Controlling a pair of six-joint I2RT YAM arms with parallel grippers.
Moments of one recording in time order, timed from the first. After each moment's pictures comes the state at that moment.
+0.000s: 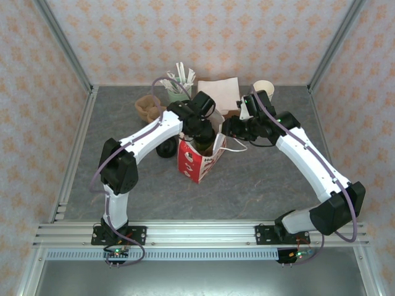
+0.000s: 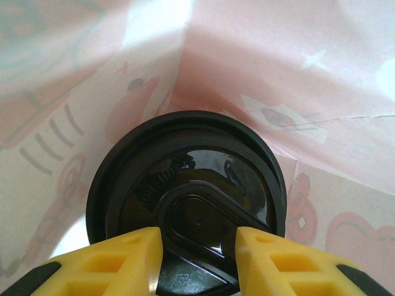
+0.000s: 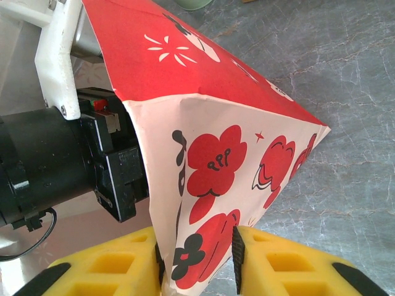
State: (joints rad) left arm -0.63 1.97 1.80 -0.95 -0.02 -0.62; right arm 0.47 1.38 1.40 -0.90 -0.29 0.58
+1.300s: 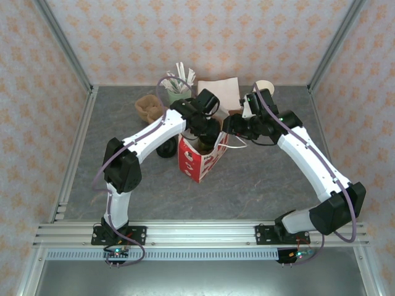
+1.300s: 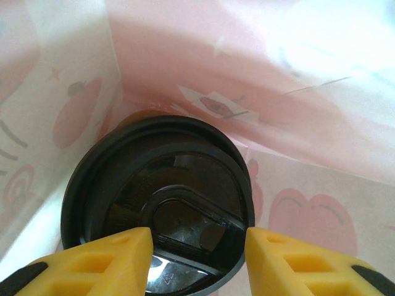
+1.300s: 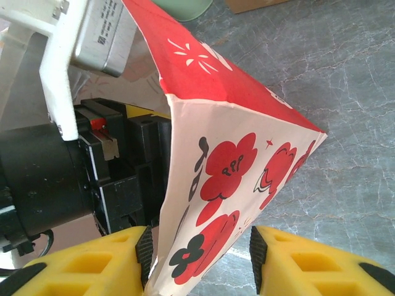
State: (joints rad) left arm -0.65 2.01 1.88 -0.95 0.08 -0.59; right arm 0.44 1.38 1.41 -0.90 -0.29 0.58
